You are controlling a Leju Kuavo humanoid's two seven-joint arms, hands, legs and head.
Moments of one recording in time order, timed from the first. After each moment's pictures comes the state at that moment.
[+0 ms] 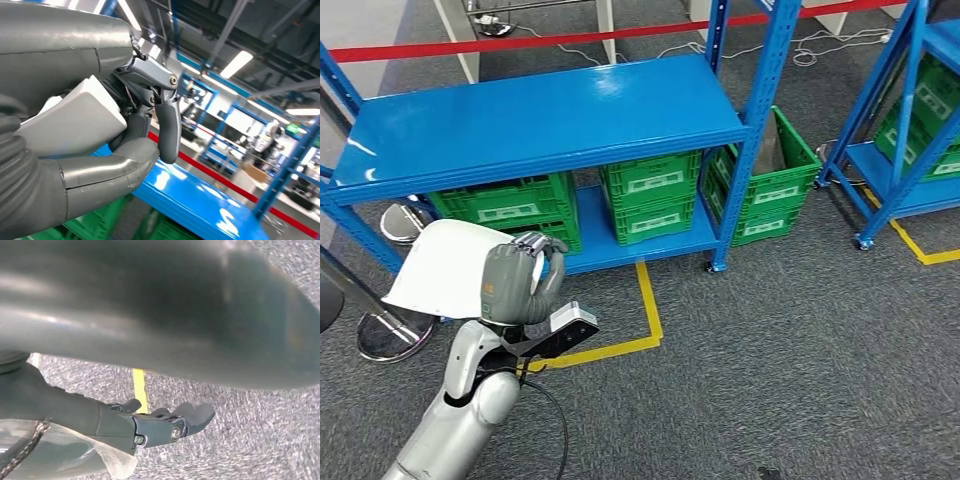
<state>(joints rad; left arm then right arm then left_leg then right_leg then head) -0.22 -0.02 -0.44 -1.39 -1.05 0.54 -0.16 -0.08 0.18 -1.07 -0.20 0.93 0.05 -0.15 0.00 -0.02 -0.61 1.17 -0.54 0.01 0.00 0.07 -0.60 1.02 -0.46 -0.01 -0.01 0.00</state>
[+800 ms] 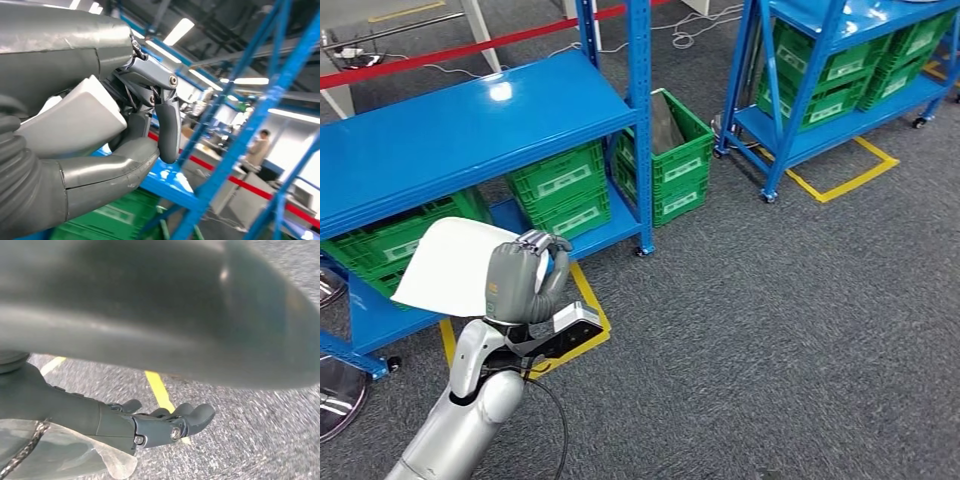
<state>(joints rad) -0.23 -0.03 -0.45 -1.38 -1.04 0.55 -0.17 -0.08 0.18 -1.07 -0.19 0.93 0.05 -0.13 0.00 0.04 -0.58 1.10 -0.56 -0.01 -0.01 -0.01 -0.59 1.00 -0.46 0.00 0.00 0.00</state>
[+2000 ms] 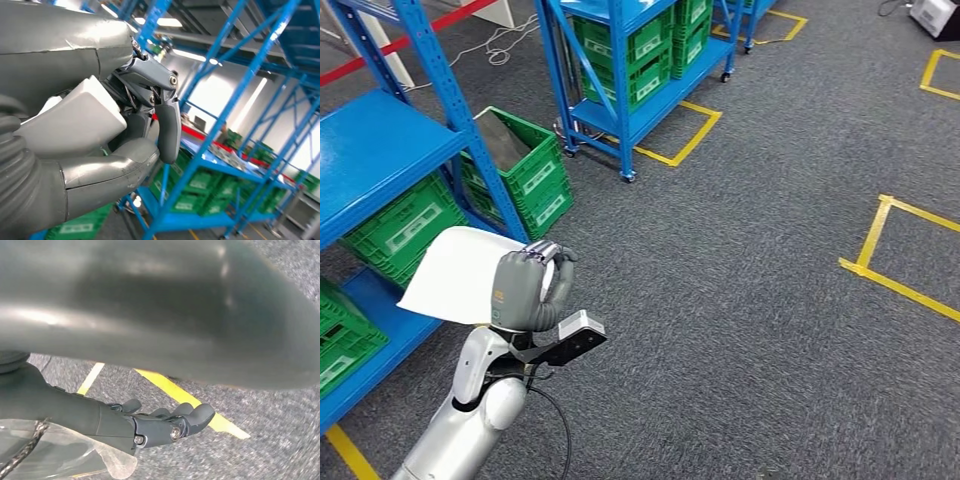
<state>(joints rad) -0.21 -0.03 -0.46 -1.37 -1.04 0.54 -0.17 -0.08 0.18 -1.08 -0.19 0.93 0.06 -0.13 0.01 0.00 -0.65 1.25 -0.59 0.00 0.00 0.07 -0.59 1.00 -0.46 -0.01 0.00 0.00</state>
